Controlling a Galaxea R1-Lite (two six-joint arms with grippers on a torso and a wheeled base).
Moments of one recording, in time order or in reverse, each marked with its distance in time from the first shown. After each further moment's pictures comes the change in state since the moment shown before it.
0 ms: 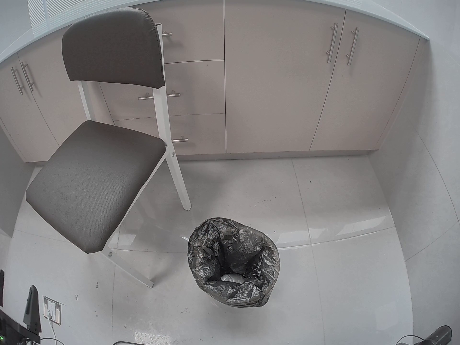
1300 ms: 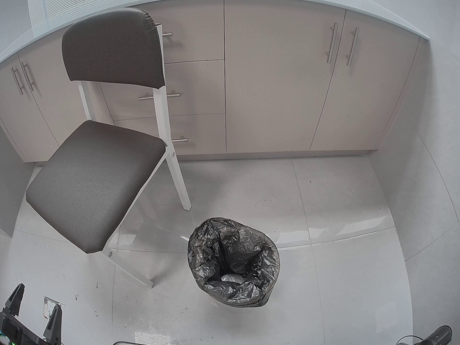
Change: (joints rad) left arm 0.010 -0.005 0.065 0.063 -0.135 0.012; right arm 0.000 0.004 -0.001 0.240 0.052 0.135
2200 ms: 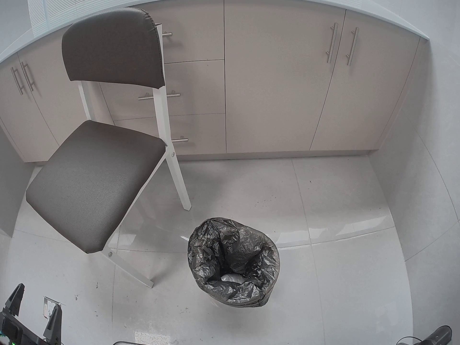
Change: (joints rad) left arm 0.000 0.000 0.000 0.000 0.000 0.000; right arm -0.001 0.003 0.941 -0.819 0.242 0.669
